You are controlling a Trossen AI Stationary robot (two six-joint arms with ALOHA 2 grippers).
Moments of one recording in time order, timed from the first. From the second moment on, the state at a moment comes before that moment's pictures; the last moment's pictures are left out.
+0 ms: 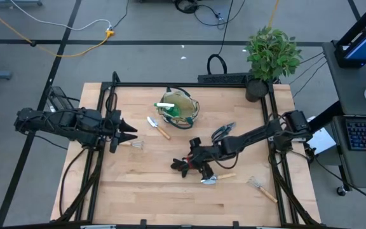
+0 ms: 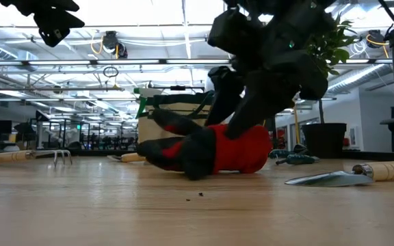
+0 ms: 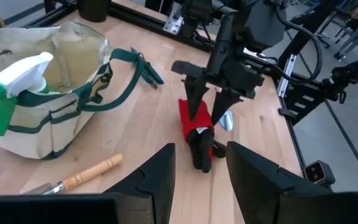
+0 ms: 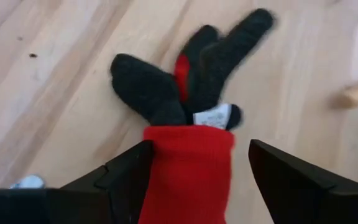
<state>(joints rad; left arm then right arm) -0.13 0.56 0.68 -0.52 -0.08 -0.40 0.22 1.79 1.06 -0.15 0.06 -0.25</state>
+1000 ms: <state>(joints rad) -0.13 0.56 0.68 -0.53 -0.08 -0.42 0.14 1.66 1.07 -0.07 -0.05 0.03</state>
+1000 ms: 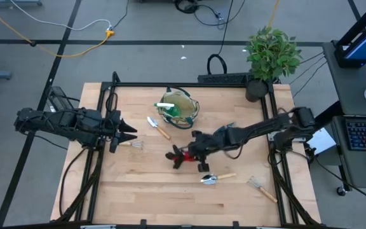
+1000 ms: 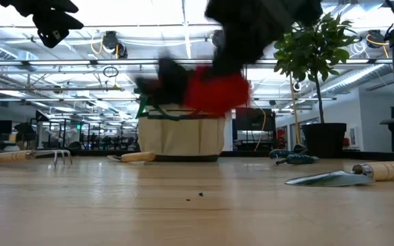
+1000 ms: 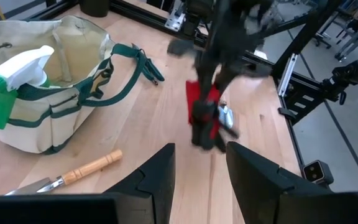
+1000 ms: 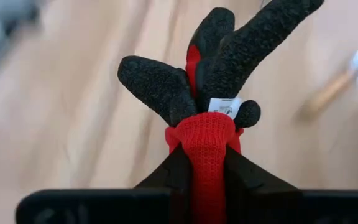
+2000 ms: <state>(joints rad) -0.13 0.56 0.68 -0.53 -0.19 -0.40 -0.21 1.71 1.07 0.62 0.17 0.08</state>
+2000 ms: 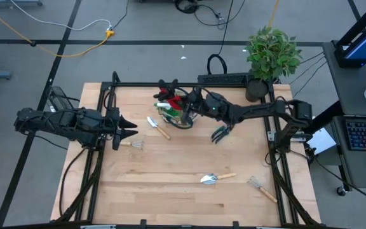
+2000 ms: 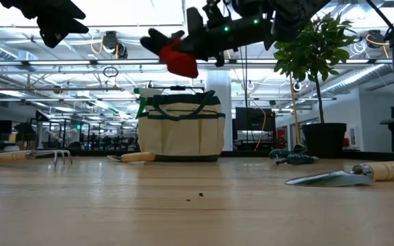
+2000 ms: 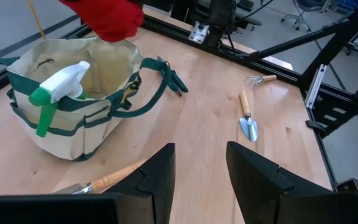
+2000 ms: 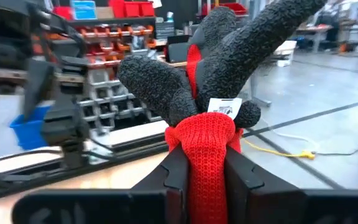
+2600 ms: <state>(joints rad) -0.13 0.56 0.68 -0.53 -0.19 -0.40 -0.23 1.72 1.07 0.54 0.18 0.02</state>
